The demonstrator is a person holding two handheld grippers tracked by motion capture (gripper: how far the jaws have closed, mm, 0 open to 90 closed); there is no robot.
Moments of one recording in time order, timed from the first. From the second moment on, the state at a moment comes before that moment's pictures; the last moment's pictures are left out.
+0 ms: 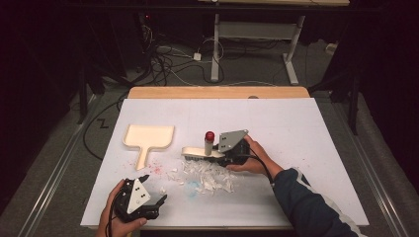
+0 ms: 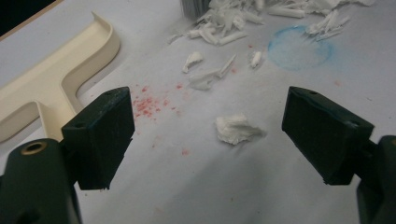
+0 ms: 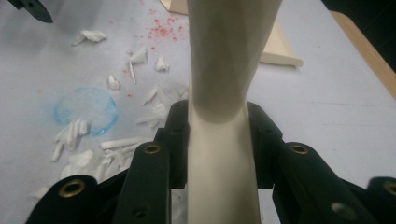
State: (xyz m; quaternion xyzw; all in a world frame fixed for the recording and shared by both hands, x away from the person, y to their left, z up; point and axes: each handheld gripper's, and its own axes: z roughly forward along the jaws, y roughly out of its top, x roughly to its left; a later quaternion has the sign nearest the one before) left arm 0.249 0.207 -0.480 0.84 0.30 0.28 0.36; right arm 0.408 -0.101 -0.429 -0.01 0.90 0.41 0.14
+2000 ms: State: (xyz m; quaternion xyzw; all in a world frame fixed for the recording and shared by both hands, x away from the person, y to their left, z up) left arm 0.240 0.219 -0.458 0.79 0.33 0.32 0.40; right arm 0.340 -0.156 -0.380 0.26 0.85 0.42 0.21
